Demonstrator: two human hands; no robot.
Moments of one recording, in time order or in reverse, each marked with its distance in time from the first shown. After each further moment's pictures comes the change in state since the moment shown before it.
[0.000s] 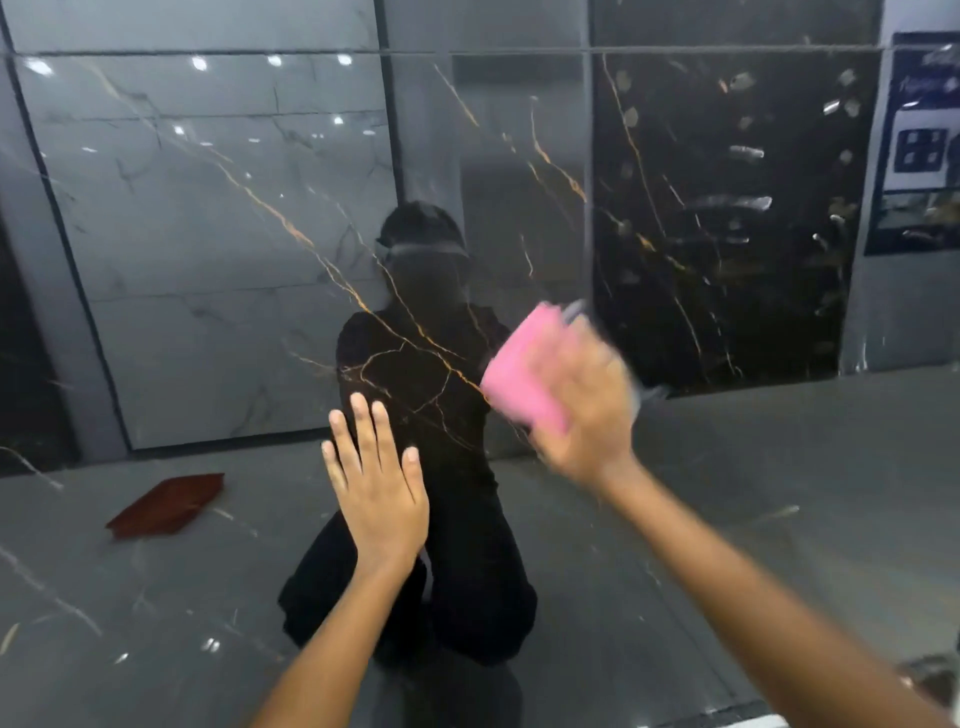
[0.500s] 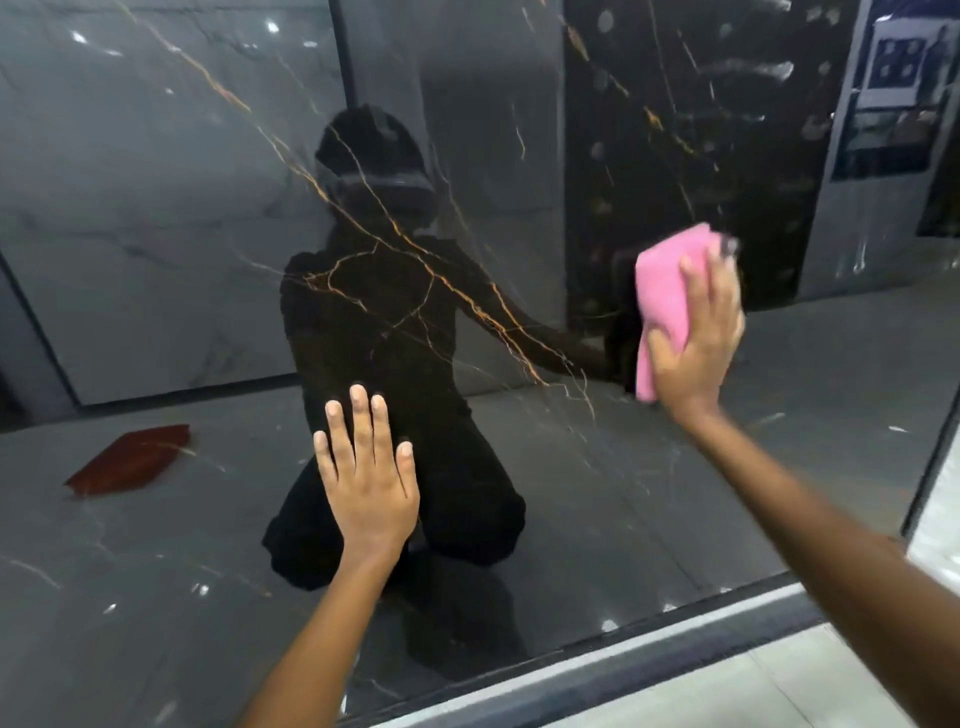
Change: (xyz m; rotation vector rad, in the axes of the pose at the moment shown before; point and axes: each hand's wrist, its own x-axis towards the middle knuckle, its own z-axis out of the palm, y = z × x) left_hand -0.075 -0.037 0.013 -0.012 -0.084 0.120; right_hand -0.068 0.060 -0.031 -0.087 0.015 0.437
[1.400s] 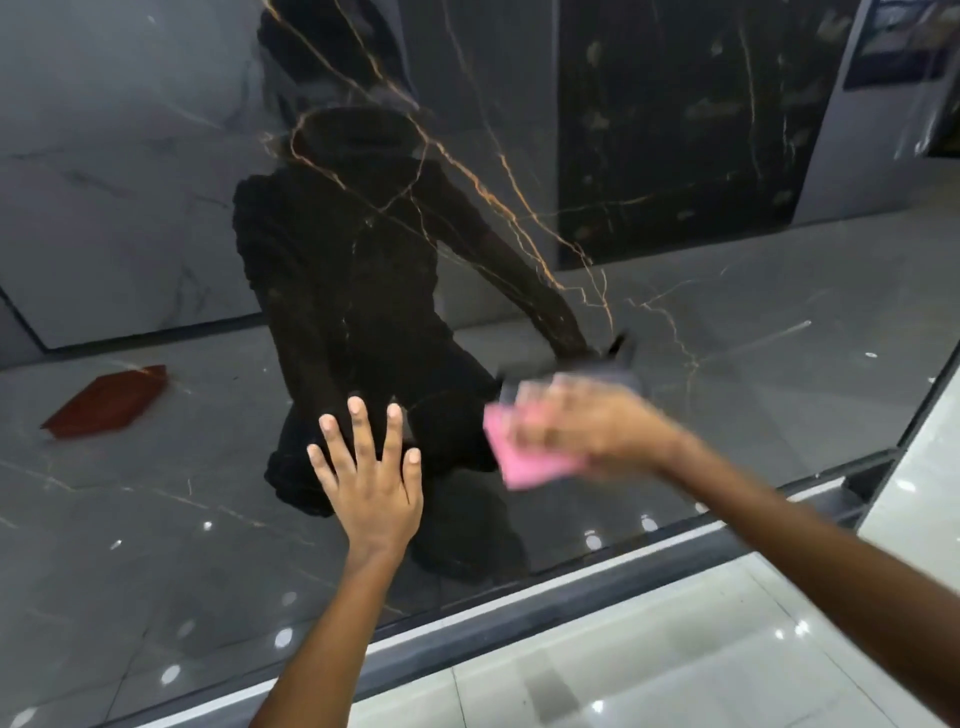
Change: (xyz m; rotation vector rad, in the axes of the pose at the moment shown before) left_hand -0.087 -0.024 0.024 -0.029 -0.028 0.005; right_hand -0.133 -0.037 0.012 -0.021 -0.518 -1.106
